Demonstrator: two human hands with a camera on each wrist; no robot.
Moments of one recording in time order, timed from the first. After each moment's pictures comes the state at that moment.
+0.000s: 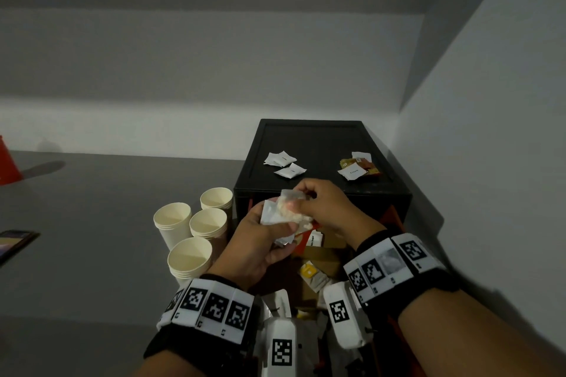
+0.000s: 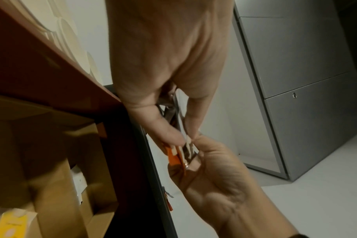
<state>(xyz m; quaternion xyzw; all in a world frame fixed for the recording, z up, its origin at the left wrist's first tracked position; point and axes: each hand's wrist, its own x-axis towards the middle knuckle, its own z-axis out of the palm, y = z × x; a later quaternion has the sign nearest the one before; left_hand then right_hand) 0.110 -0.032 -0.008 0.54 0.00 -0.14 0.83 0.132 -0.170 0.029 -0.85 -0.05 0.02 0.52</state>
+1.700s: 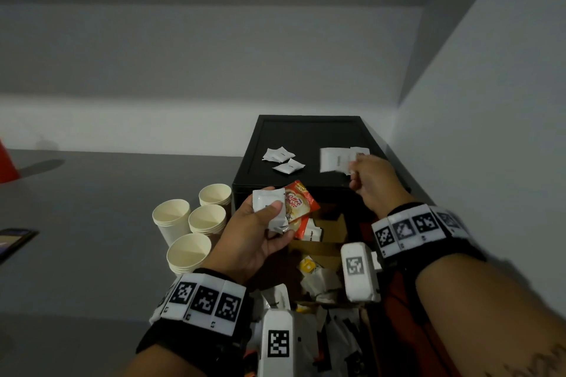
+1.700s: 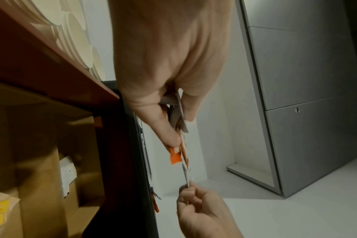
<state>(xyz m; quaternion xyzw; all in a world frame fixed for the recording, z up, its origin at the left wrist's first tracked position) 0.107 -0.031 0.004 0.48 0.03 -0.15 0.86 0.170 -0.228 0.043 -0.66 0.22 -0.09 0.71</state>
